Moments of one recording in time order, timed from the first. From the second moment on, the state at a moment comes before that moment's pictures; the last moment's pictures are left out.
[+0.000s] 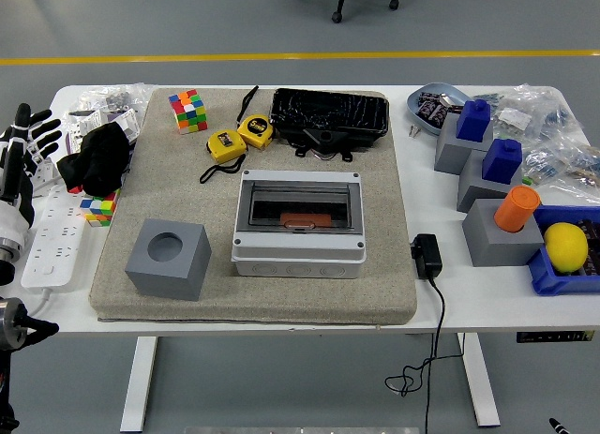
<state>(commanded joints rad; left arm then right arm) -0.01 0.04 -1.72 -1.54 1.34 0.10 0.03 0.14 -0.18 0.56 0.20 -0.80 -0.24 -0.03</state>
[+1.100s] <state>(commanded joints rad) -0.01 0.03 -1.72 -1.54 1.34 0.11 0.03 0.14 -0.18 0.57 0.21 -0.81 -0.24 -0.05</state>
